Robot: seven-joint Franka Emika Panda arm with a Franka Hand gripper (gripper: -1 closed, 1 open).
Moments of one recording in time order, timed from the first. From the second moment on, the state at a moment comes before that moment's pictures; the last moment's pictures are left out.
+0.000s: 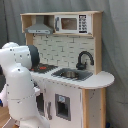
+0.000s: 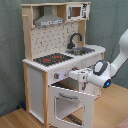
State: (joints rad) arm -1.45 -0.08 2.38 -2.42 -2.03 1.96 0.30
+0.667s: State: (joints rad) arm -1.45 -0.08 2.38 -2.42 -2.03 1.94 0.16
